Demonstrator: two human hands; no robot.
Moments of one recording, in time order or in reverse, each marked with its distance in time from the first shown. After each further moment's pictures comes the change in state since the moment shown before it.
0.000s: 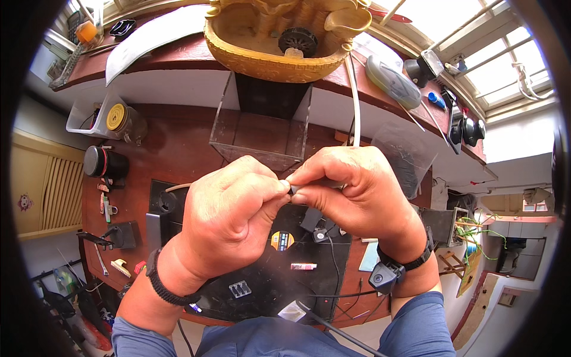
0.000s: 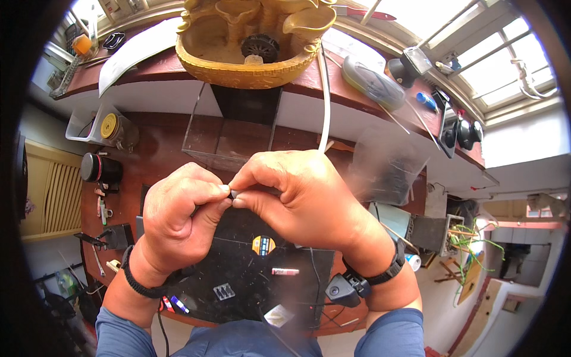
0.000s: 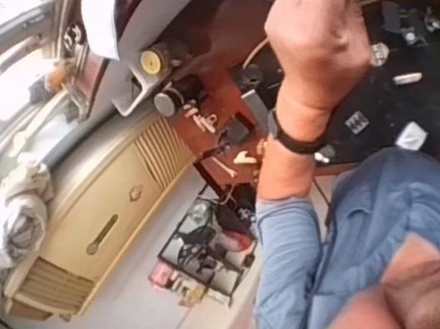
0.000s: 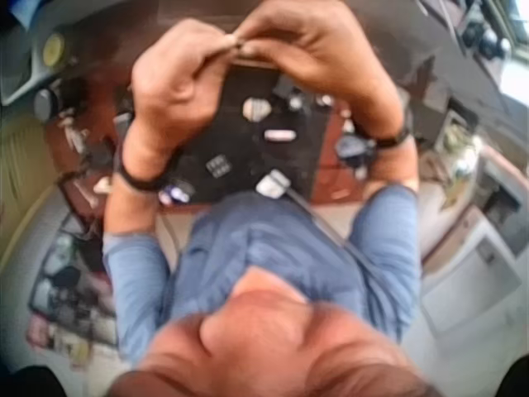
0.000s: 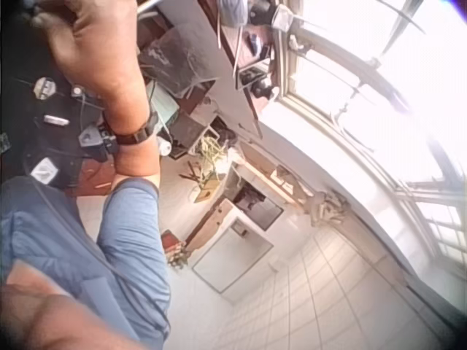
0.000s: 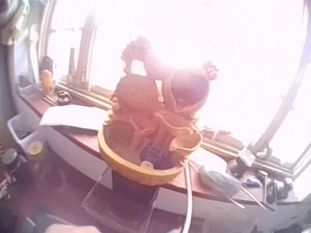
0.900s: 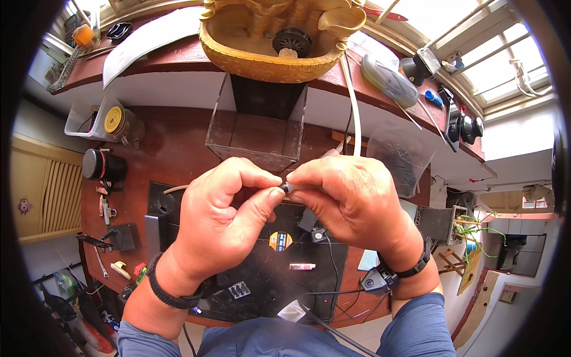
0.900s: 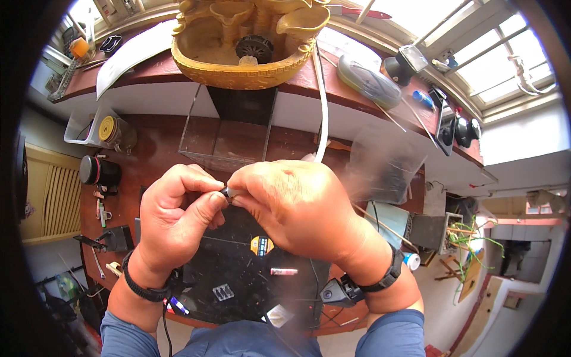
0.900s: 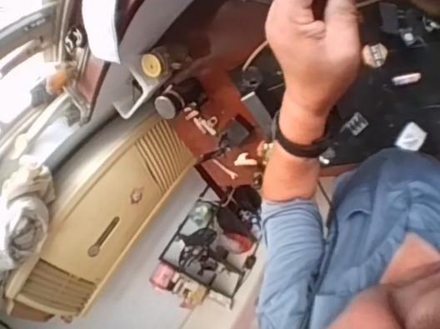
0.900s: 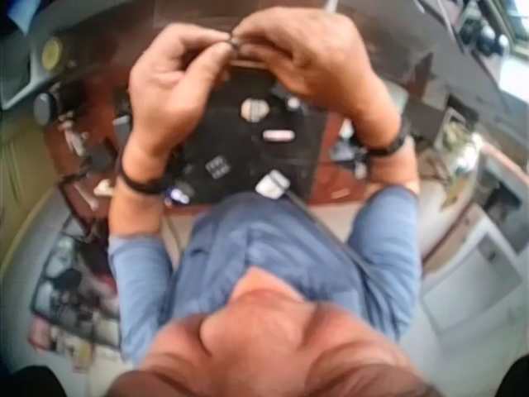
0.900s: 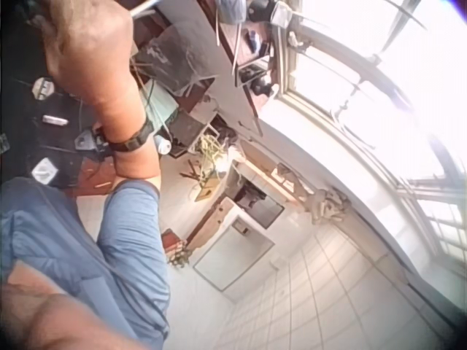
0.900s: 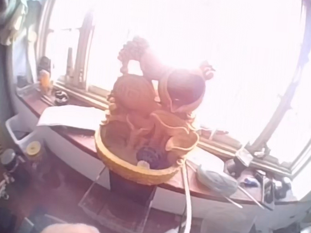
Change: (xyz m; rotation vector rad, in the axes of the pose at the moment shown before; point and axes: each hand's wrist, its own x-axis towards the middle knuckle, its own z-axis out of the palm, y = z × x) left_hand -0.007 0.014 0.000 -0.391 0.009 -0.566; right_hand -0.010 0.003 0.006 -0.371 0.158 -0.285
